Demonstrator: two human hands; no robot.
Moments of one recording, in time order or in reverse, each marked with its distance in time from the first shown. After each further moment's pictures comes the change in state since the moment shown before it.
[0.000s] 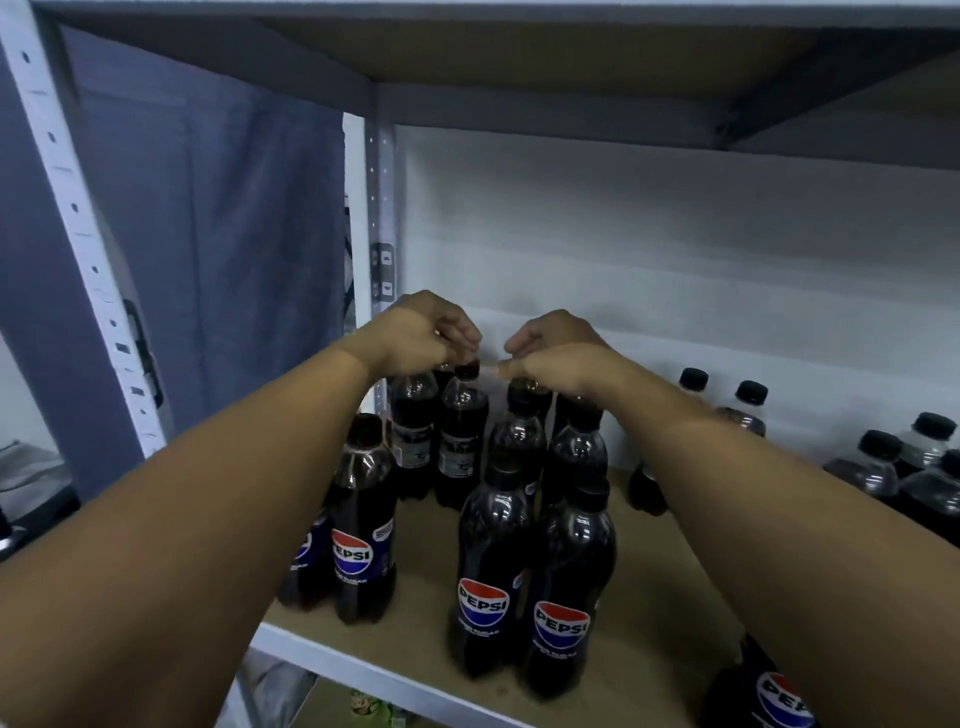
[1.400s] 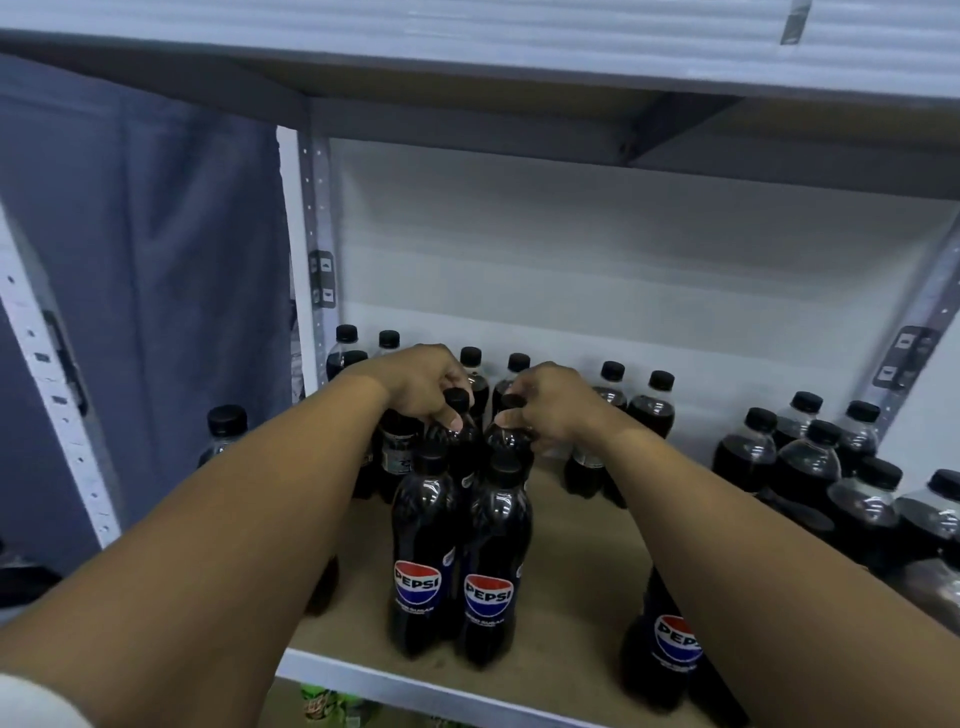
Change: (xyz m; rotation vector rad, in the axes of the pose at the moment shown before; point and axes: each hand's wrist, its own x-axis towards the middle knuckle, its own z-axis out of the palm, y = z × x) left_hand 0.005 0.034 0.062 0.312 -0.363 -0.022; right_hand -0.064 0.053 -0.017 0.053 -0.025 0.147
